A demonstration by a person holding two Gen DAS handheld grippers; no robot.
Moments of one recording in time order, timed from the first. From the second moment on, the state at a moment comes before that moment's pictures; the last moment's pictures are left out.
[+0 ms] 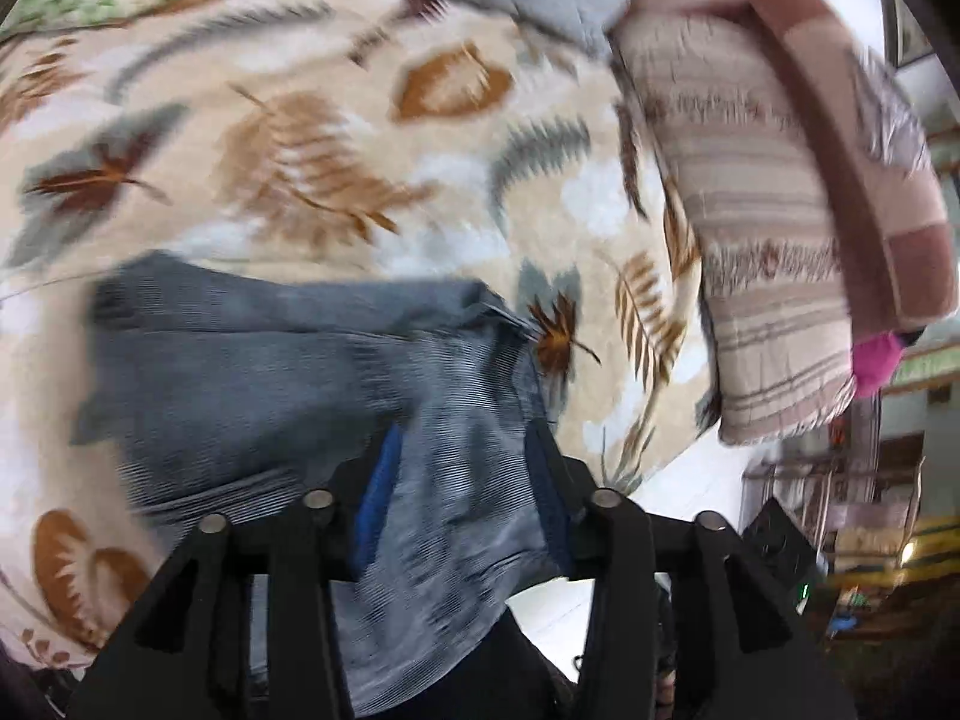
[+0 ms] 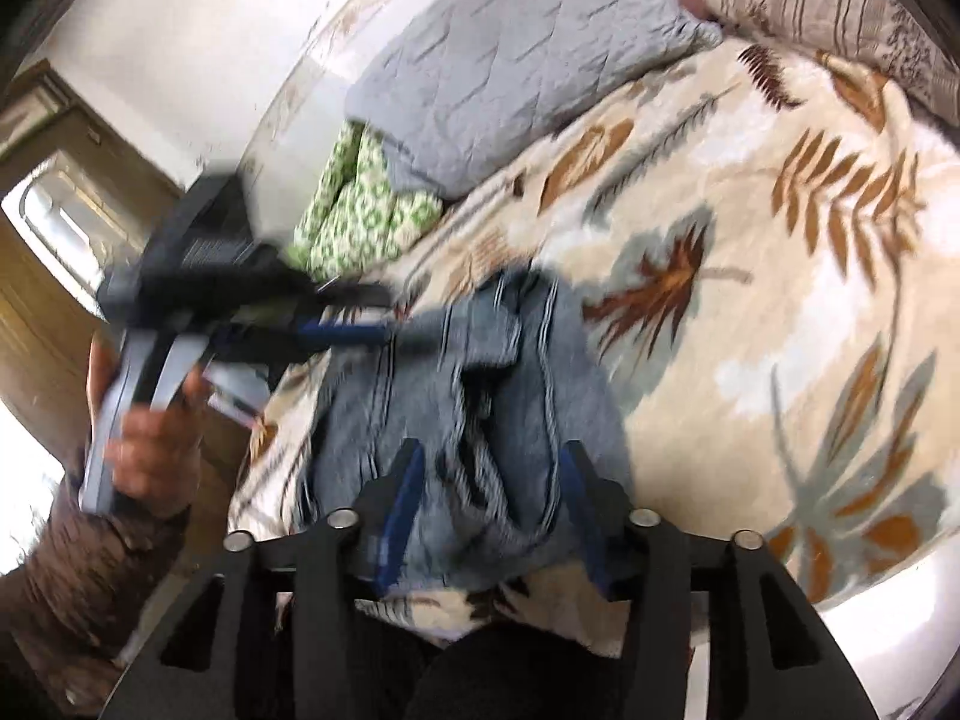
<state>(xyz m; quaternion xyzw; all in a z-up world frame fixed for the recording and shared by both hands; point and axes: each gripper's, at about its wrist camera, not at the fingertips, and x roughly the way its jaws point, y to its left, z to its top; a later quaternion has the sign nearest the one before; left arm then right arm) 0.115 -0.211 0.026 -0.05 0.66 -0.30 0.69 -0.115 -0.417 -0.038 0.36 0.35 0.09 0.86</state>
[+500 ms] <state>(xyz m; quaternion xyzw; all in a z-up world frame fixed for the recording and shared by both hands) 0.095 -0.118 -0.025 -0.15 0.67 -0.28 0.67 -0.002 -0.397 -0.060 0.31 0.43 0.10 0.84</state>
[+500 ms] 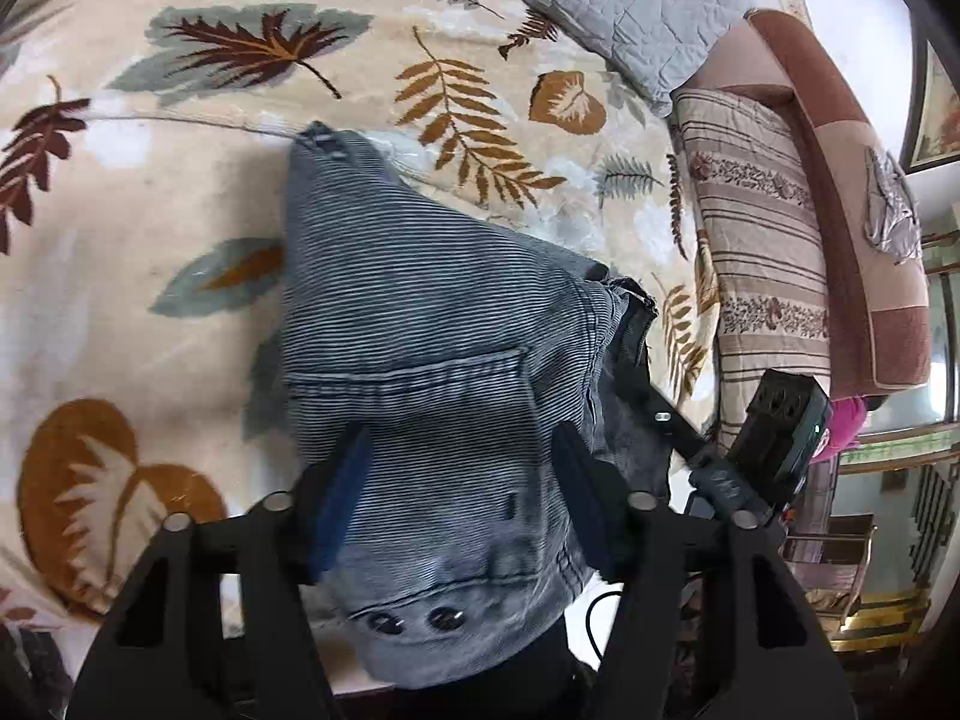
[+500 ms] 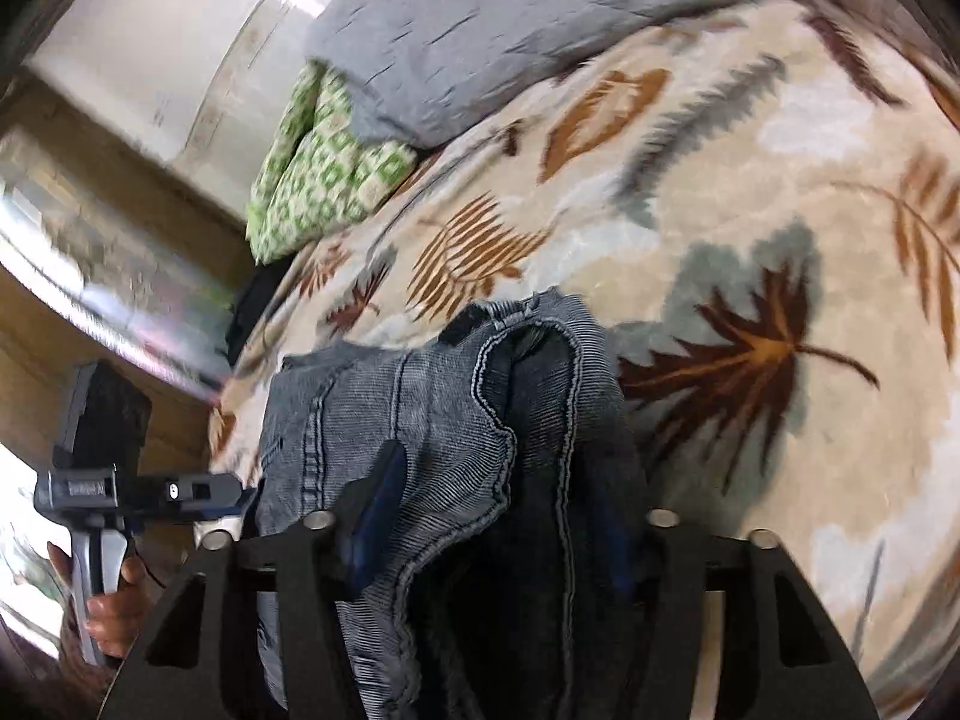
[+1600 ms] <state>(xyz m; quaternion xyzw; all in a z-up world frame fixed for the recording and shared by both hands) 0.072 -0.112 -0.005 -0.12 0.62 -0.24 0.74 0.012 -0.404 -0.050 0.21 0.46 0.12 0.85</state>
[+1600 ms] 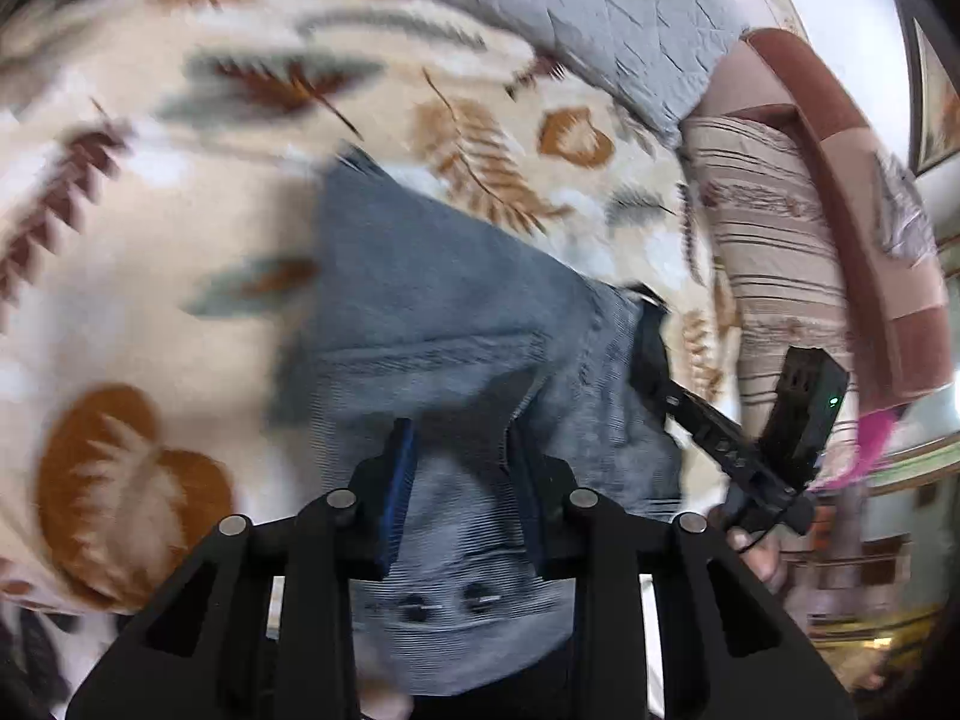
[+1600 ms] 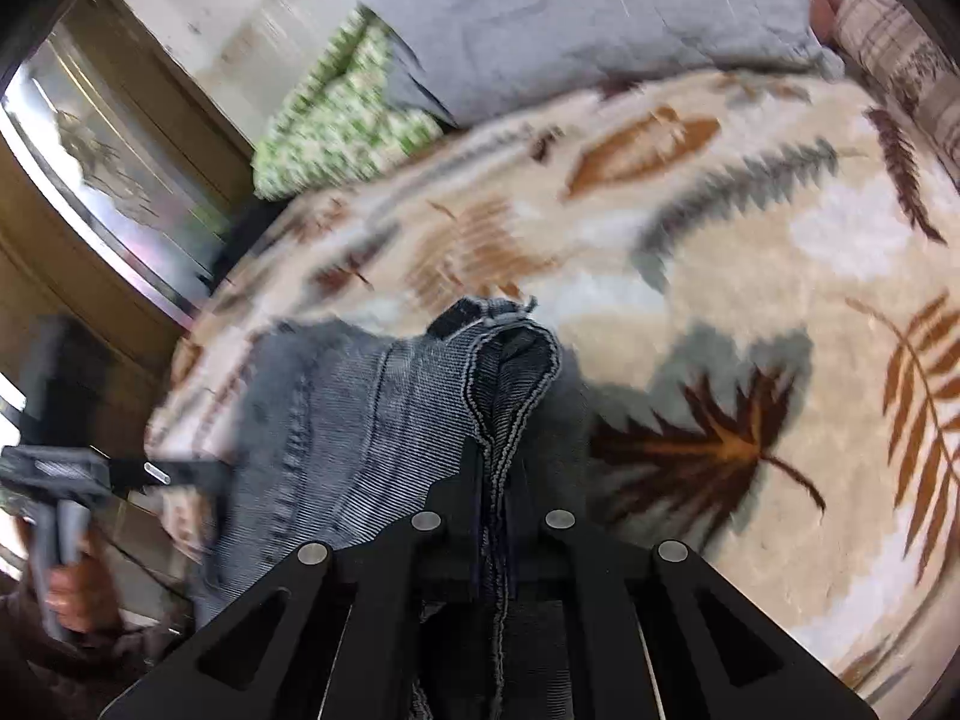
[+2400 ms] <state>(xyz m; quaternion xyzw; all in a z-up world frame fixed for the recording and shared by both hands) 0.082 -0.118 -0.044 -0.13 0.64 -0.24 0.72 0.014 -0.428 -0.058 0.25 0.46 0.10 0.85</state>
